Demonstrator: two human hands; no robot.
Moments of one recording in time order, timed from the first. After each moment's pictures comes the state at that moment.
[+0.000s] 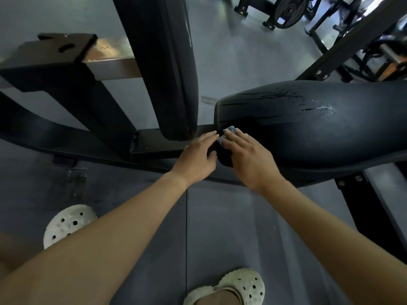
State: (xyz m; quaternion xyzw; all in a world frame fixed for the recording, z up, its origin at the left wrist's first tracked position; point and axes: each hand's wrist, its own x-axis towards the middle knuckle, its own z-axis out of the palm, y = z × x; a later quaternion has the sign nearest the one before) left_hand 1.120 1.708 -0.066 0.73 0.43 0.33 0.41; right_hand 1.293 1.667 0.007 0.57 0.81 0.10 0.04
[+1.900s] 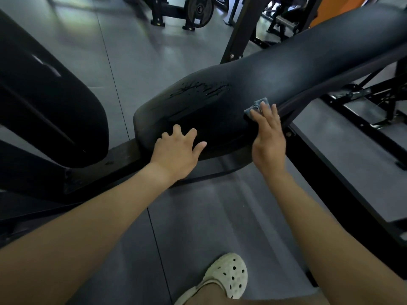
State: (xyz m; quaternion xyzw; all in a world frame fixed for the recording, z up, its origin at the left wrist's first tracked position) left_hand 1.232 1.667 0.029 0.90 0.41 0.15 0.05; right_hand 1.455 1.568 0.059 0.77 0.52 0.19 -0.31
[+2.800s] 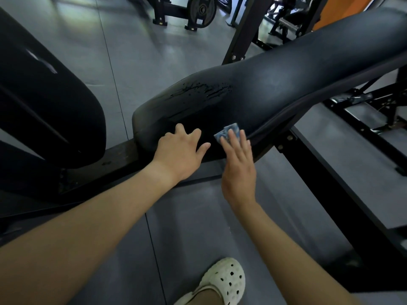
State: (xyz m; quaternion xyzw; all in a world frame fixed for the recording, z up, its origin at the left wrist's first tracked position) left_hand 1.245 1.670 0.029 0.90 0.41 0.16 -0.01; right_hand 1.382 1.554 0.004 0.73 0.58 0.19 -0.29
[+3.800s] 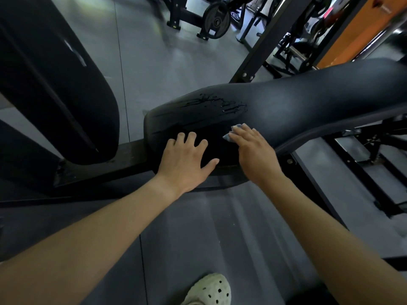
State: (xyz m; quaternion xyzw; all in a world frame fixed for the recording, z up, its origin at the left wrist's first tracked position) left_hand 1.234 1.685 0.008 0.88 0.41 0.23 0.02; right_hand 1.428 1.617 0.081 0.70 0.69 0.17 -0.01
